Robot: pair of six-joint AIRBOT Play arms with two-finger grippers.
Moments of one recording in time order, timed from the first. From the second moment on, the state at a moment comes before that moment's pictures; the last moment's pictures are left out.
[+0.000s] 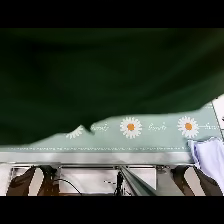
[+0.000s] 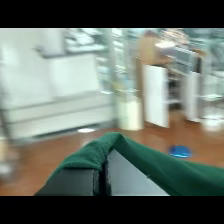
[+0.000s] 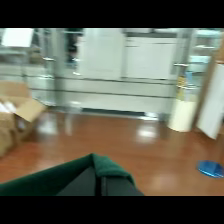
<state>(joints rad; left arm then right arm) 0.44 -0.60 2.04 0.90 -1.31 -1.39 -0.61 -0.78 2.11 -0.85 1.39 1.39</state>
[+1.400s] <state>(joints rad) 0.41 -0.79 1.46 0.95 -1.68 -1.36 -0.12 -0.97 1.59 -1.56 1.66 1.43</state>
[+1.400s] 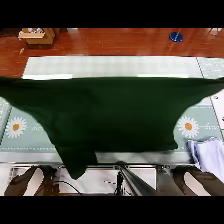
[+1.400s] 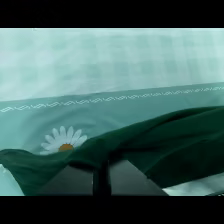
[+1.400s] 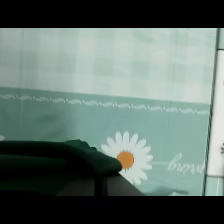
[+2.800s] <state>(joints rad) -0.09 -1.64 1.43 1.19 -0.53 -1.30 -0.12 -1.70 1.58 -1.49 0.74 1.42</state>
